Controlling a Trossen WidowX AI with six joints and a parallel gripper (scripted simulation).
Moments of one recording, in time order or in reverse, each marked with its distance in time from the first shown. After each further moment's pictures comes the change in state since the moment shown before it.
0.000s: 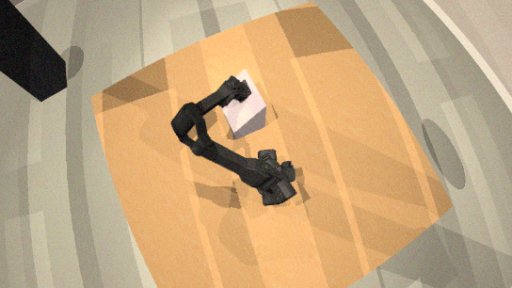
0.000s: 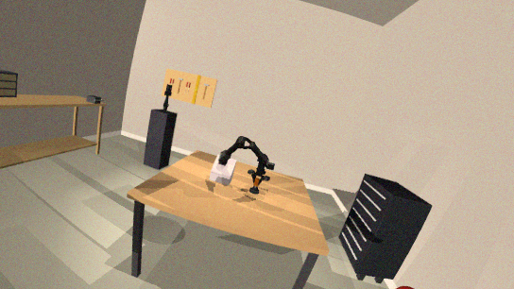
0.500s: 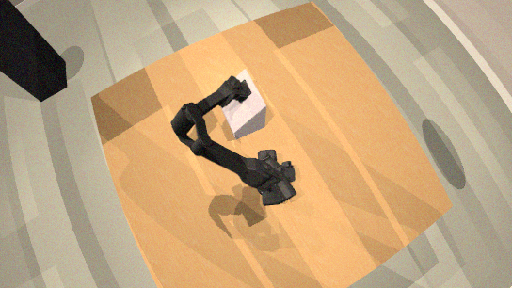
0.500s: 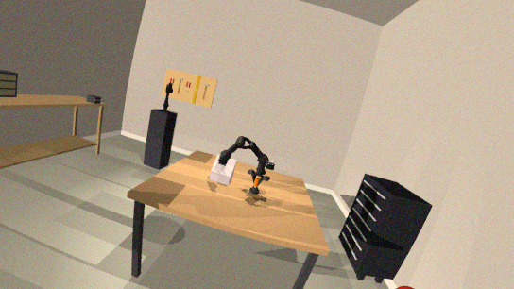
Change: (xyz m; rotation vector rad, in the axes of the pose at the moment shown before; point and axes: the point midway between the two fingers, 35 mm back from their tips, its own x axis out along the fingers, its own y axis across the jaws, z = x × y) arm 0.000 0.000 0.000 -0.001 0.000 -0.001
